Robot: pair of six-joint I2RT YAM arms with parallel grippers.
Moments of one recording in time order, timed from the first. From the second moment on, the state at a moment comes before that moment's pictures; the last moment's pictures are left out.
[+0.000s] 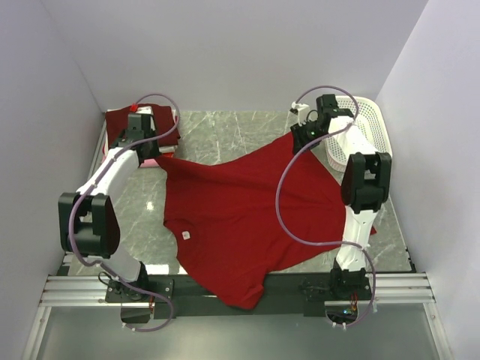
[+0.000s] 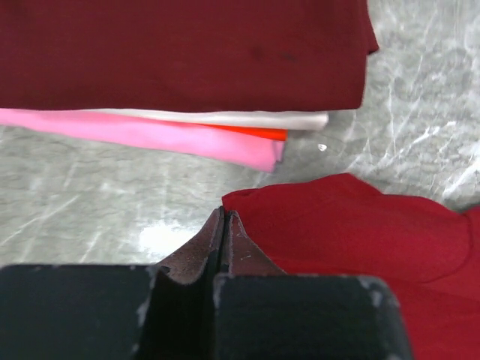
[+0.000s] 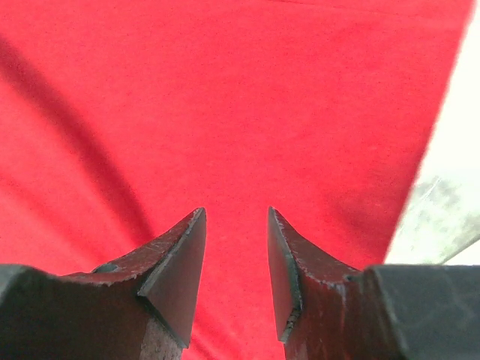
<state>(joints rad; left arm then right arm) -0.09 1.62 1.26 -0.42 -0.20 -0.20 0.05 2.08 1.80 -0.86 -0.49 -0.48</state>
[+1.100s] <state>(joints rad) -0.06 1.53 1.19 -0.36 -0.07 -0.20 0.11 2.65 2.48 -0.68 -0.19 -0.21</state>
